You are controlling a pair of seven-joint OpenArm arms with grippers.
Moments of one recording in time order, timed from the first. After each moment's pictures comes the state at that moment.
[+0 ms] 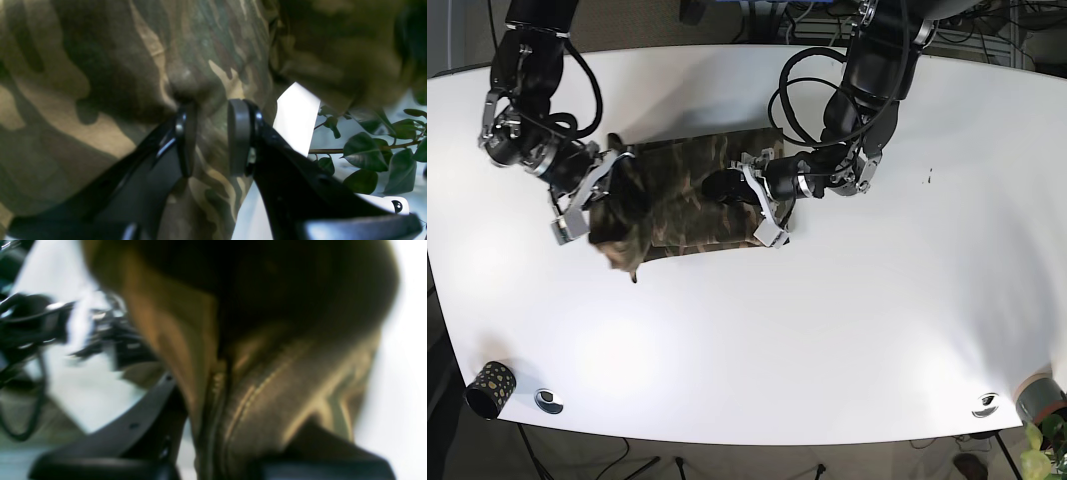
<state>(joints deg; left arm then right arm) -10.5 3.6 14.6 60.2 -44.5 -30.9 42.4 -7.0 15.3 18.5 105.7 52.4 31.9 -63.5</state>
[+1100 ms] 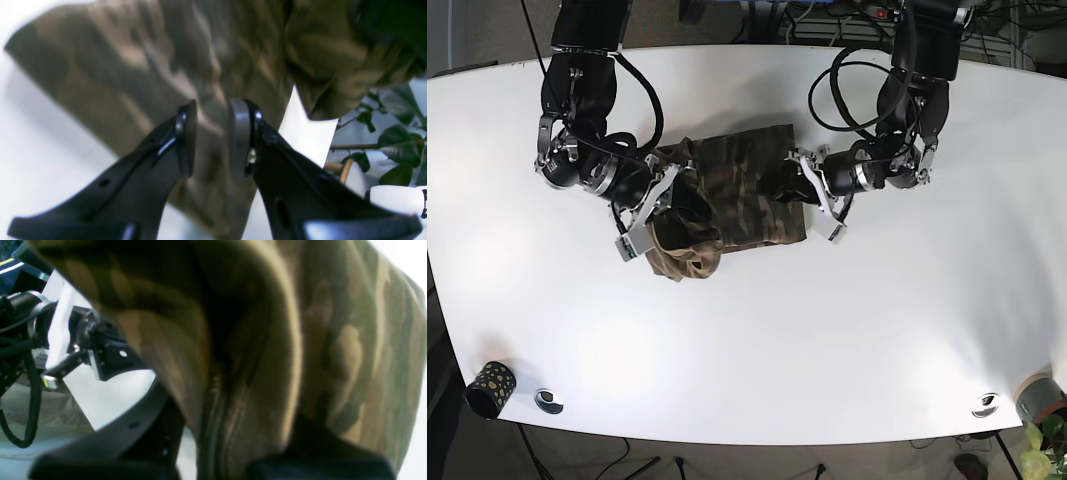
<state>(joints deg) -4.5 -6.3 9.9 73.7 -47.1 -33.1 46.8 -0.7 6.7 10.9 99.6 45.2 31.9 -63.1</state>
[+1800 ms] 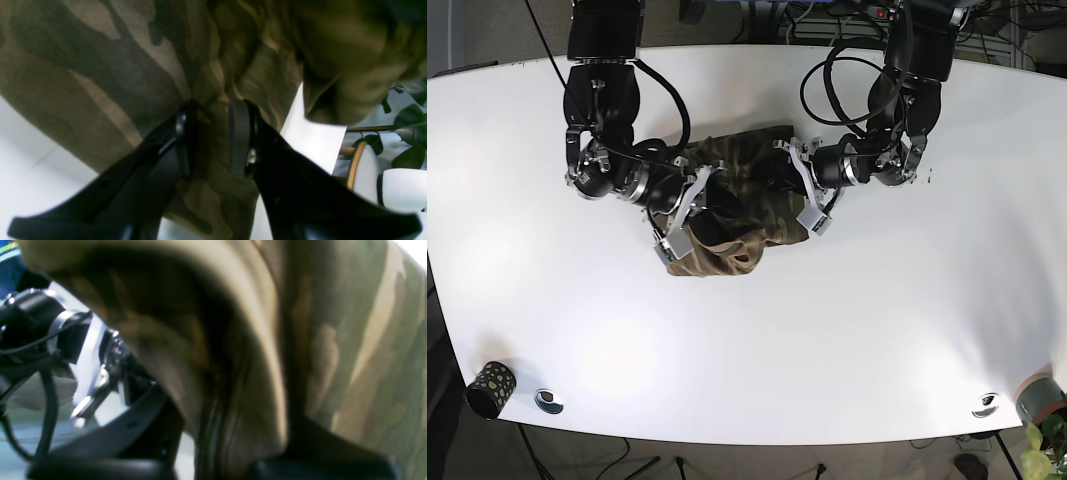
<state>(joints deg) -5.1 -5.7 12.6 71.3 -42.2 -33.5 45.8 1.7 3.7 3.6 95.8 41.1 31.5 -61.5</state>
